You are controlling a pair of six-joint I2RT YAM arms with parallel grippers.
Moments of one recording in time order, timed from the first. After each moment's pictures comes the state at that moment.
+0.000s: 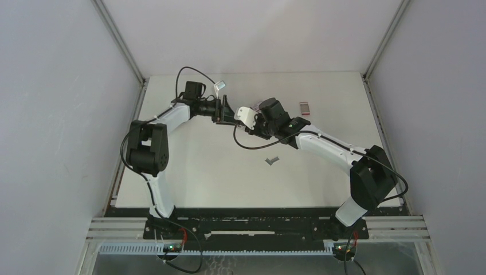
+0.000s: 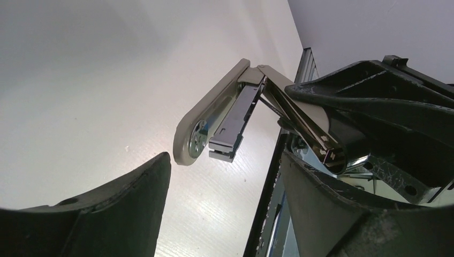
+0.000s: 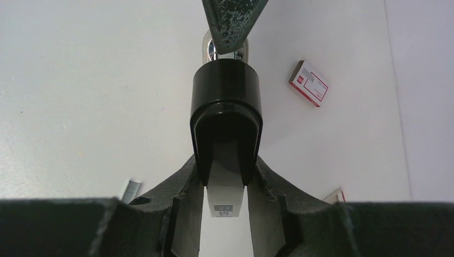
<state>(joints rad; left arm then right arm) -0.21 1.96 1.41 -0.30 1.11 -0.24 0.71 1.60 1.23 -0.33 -0.07 -0.66</state>
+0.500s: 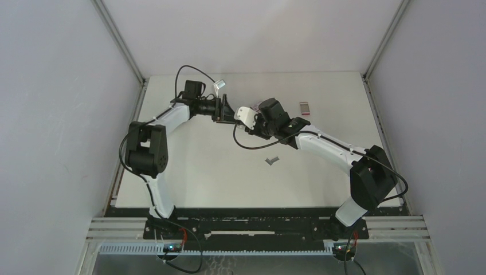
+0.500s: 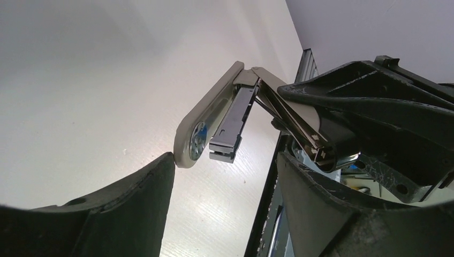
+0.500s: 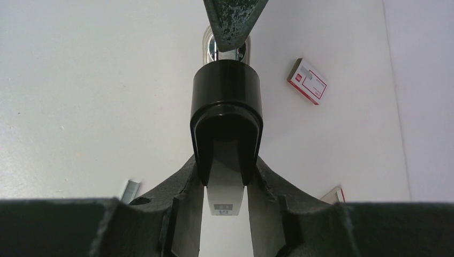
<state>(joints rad) -0.21 1.95 1.40 -0.29 1.11 -0.25 0.72 1.60 1.23 -0.33 -0.06 -0.65</state>
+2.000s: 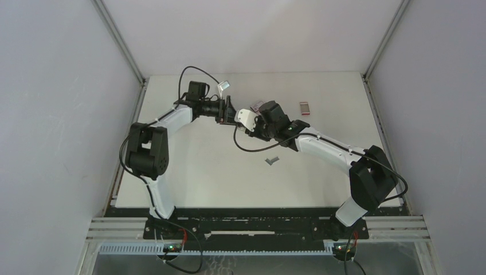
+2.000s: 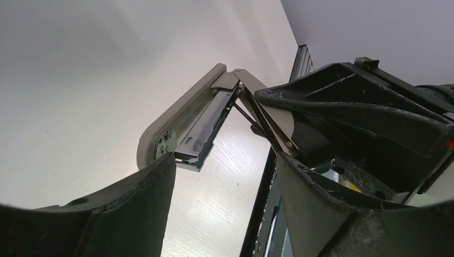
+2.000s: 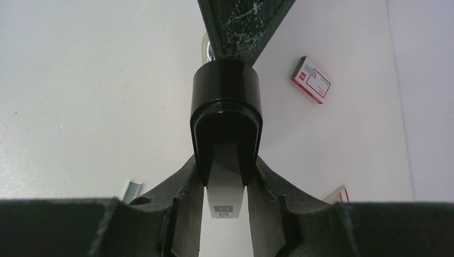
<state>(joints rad) -0.25 1.91 1.38 -0.25 1.09 -0.28 0.72 1.60 1.19 -0.29 -0.05 -0.65</state>
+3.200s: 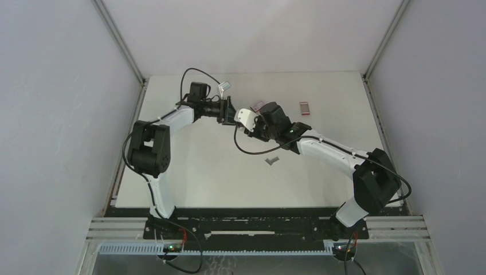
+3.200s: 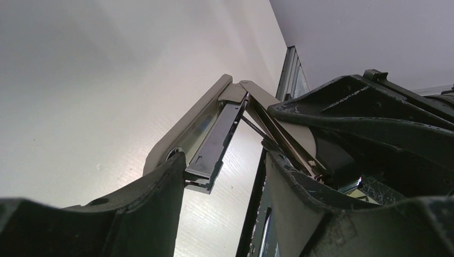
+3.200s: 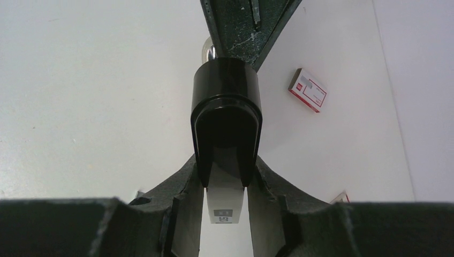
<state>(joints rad) -0.26 1.95 1.37 -0.18 1.14 -0.35 0.74 1.56 1.16 -0.24 -0.06 -0.62</state>
